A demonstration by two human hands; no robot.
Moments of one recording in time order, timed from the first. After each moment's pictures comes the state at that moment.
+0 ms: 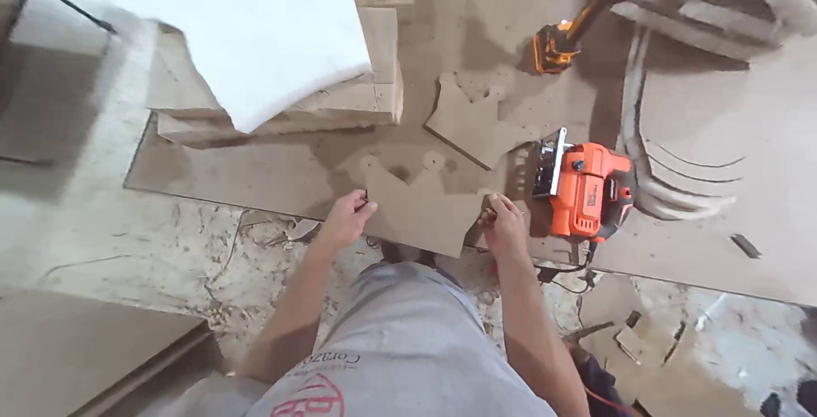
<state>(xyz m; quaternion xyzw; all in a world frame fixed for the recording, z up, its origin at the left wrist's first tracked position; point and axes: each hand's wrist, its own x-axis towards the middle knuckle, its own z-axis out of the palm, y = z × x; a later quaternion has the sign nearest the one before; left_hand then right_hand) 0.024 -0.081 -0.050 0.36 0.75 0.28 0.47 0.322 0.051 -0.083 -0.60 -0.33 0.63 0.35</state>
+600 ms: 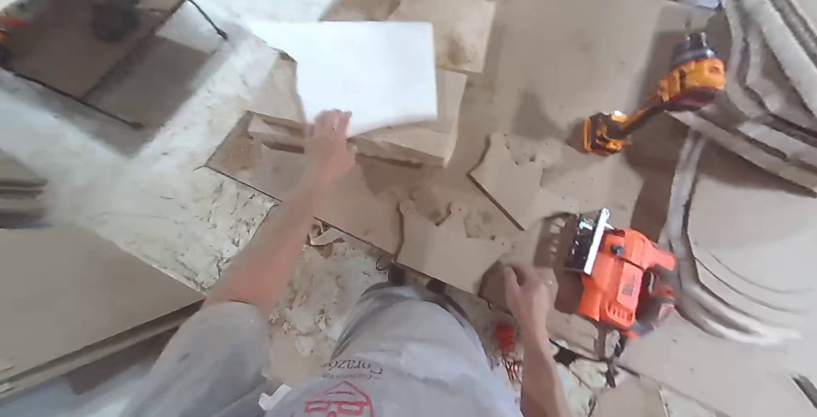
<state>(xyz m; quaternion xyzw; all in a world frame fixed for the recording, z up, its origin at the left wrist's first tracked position) -0.150 -0.015 0.003 0.46 0.88 0.09 0.02 0.348 0.040 -0.105 -0.58 -0.73 0.33 0.13</state>
